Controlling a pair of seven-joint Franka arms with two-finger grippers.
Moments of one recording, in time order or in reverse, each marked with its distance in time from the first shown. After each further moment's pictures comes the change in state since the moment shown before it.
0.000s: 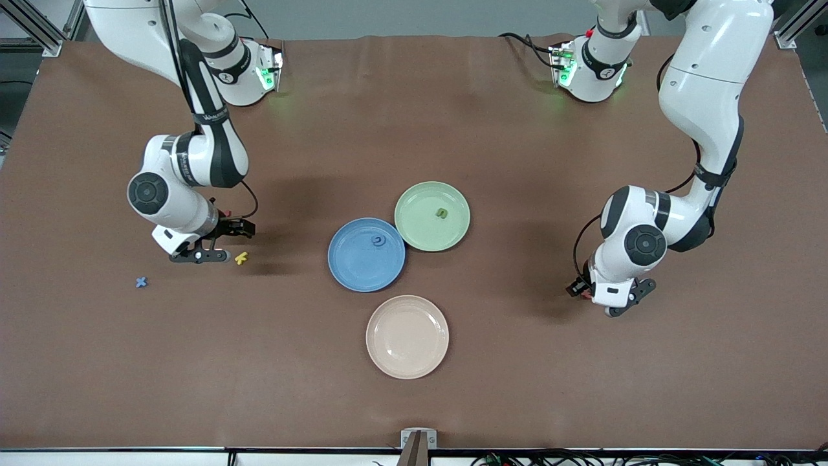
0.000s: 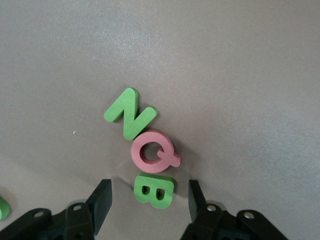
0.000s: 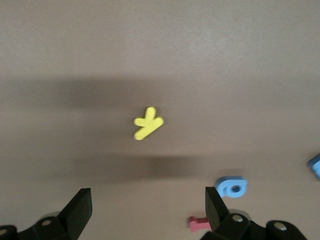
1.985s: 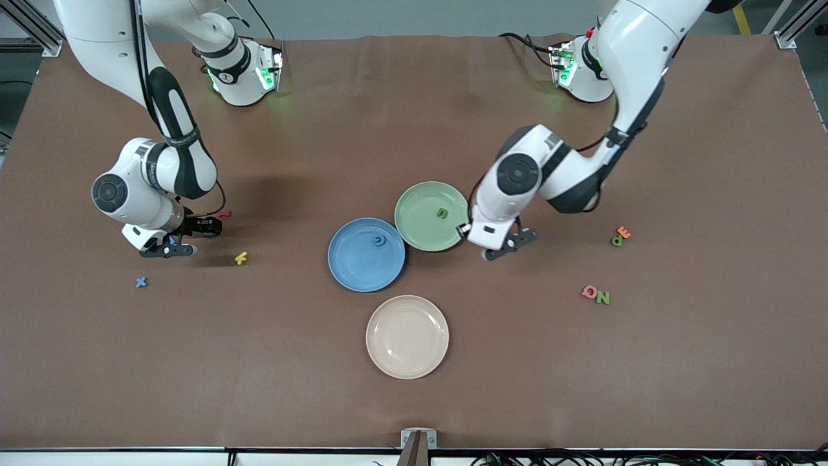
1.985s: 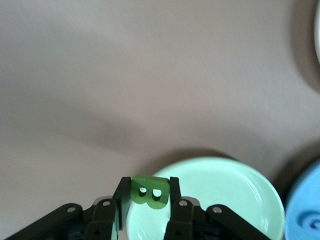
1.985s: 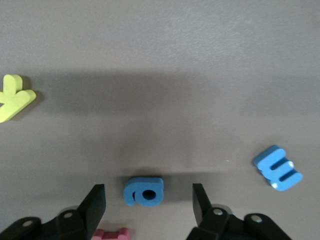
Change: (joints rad) left arm -0.127 -0.093 -0.368 0.006 0.000 -0.128 -0.299; right arm -0.173 0.065 0.031 -0.105 0.076 0.150 -0.209
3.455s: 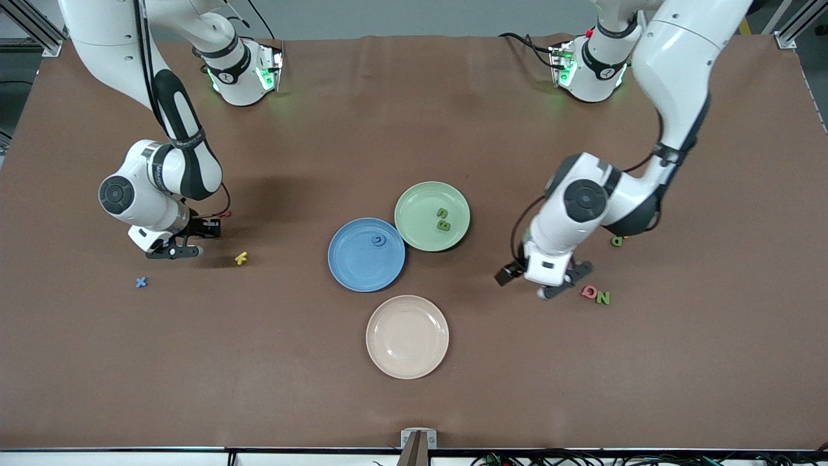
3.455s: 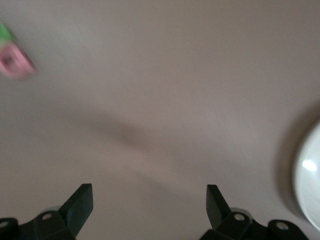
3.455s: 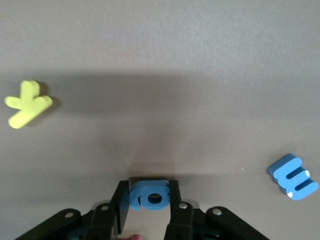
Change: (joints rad) left arm 0.190 0.013 0.088 0.040 0.105 0.131 0.146; right arm 0.002 0.000 0.017 0.011 0.010 0.005 0.000
